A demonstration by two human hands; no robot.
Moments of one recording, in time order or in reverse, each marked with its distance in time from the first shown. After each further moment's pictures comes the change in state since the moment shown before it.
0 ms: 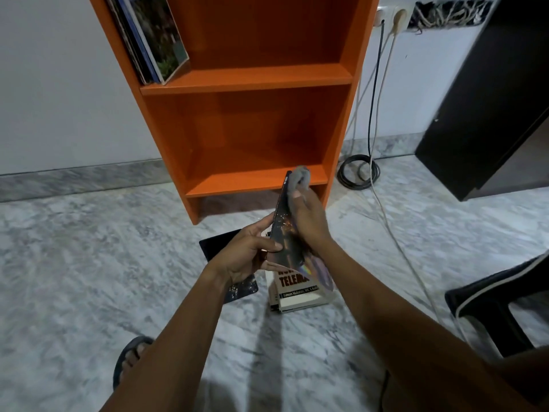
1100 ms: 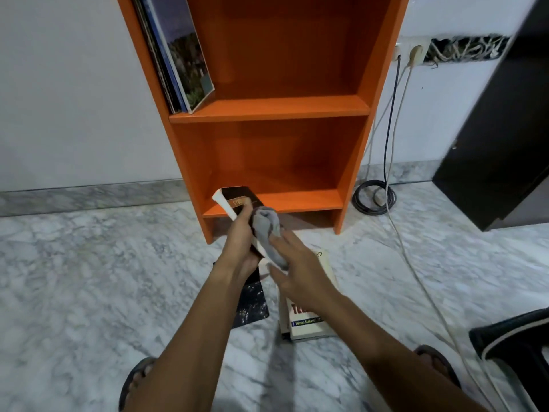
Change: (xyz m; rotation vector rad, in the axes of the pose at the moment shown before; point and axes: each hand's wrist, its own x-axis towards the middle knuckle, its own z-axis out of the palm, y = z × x) left_hand 0.021 0.056 -0.006 -0.240 0.384 0.171; right_hand -0.054 -0.017 0.011 -0.383 -0.346 -0.491
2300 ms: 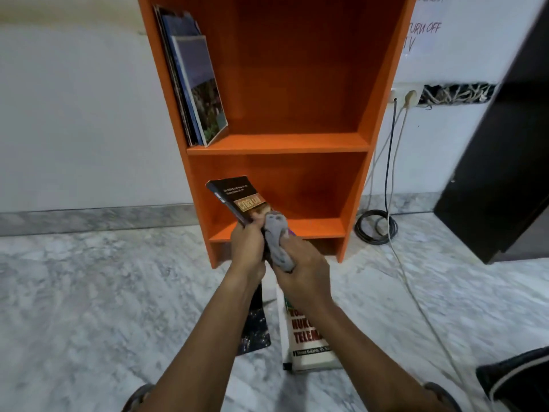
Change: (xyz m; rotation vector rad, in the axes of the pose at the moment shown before) left_hand -0.016 0.034 0.032 0.014 0.282 0.239; right_hand 0.033 -0.019 -0.008 -0.057 0.411 -0.081
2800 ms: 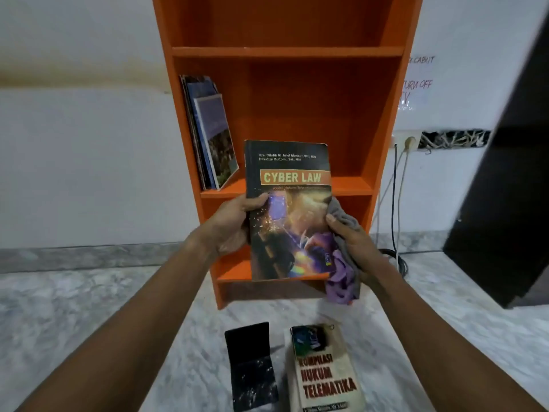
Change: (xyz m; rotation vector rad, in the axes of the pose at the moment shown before) left_hand -0.002 0.145 0.013 0.217 -0.479 0.053; right_hand 0.126 0.011 -0.090 1.044 -0.174 0.494
